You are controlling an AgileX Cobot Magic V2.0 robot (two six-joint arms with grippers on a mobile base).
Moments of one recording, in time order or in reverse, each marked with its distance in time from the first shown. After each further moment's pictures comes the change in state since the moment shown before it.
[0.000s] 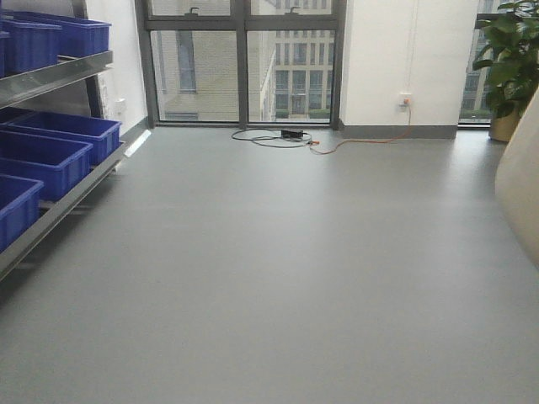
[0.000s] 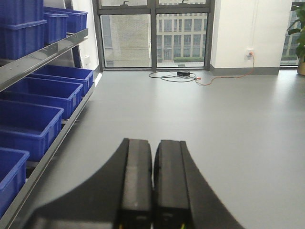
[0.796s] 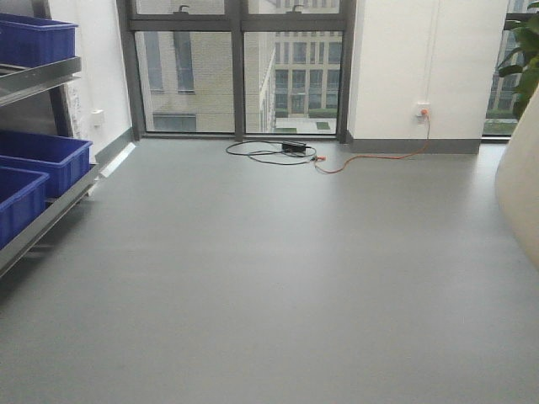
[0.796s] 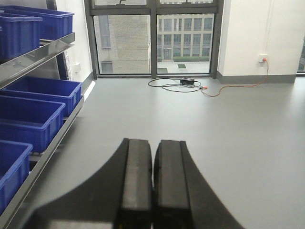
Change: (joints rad) left arm 0.000 0.000 0.000 0.000 0.000 0.000; right arm 0.000 0.000 0.000 0.000 0.000 0.000
